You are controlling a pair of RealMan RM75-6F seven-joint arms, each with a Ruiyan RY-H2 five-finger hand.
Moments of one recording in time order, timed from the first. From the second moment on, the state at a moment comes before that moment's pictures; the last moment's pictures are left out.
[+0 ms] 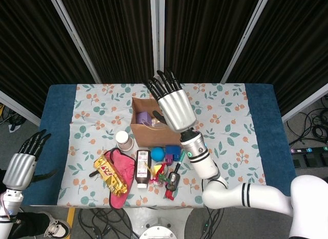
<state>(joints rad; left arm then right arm) -0.15 -1.19 -0.03 -1.50 1.61 1.53 -0.18 0.99 -1.63 0.51 -1.65 -1.20 1.27 -0.66</state>
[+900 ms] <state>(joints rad) -0.16 -1.22 0.00 -1.50 1.63 1.49 -0.12 0.18 -0.87 0.08 -2.01 -1.48 1.58 -0.34</state>
